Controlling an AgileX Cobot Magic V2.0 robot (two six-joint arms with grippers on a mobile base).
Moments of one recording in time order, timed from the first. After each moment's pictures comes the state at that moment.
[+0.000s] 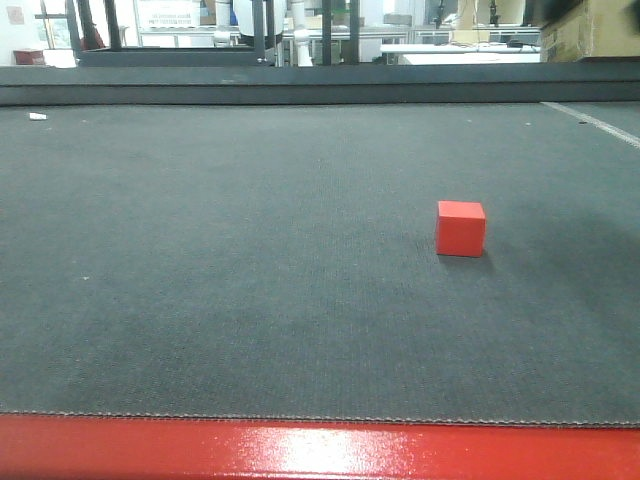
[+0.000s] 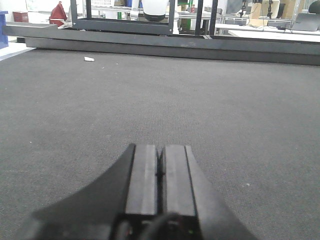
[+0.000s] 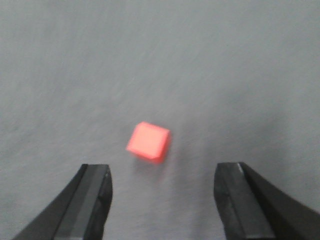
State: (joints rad) left arm -0.07 -0.01 0.03 -0.10 0.03 0.06; right arm 0.36 1.27 -1.09 -0.03 0.67 0.33
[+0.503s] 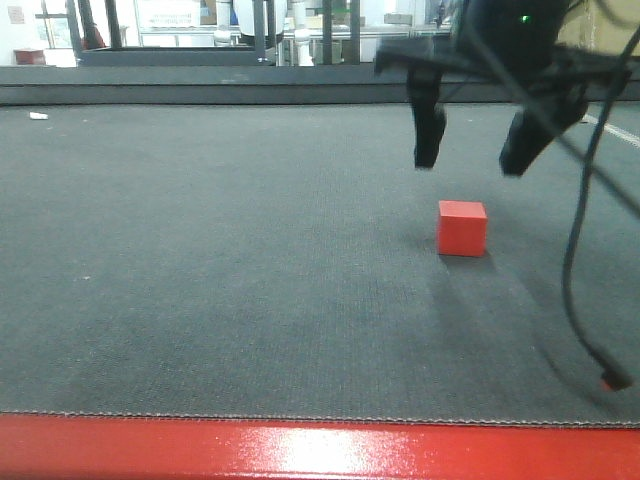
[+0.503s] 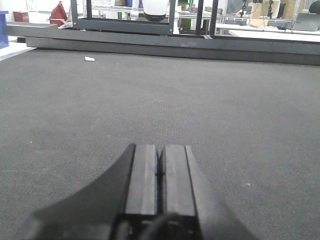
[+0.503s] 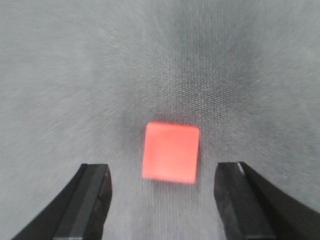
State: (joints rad) left arm -0.07 -0.01 0.03 -0.10 0.03 0.06; right arm 0.44 1.75 -1.40 -0.13 0.87 0.68
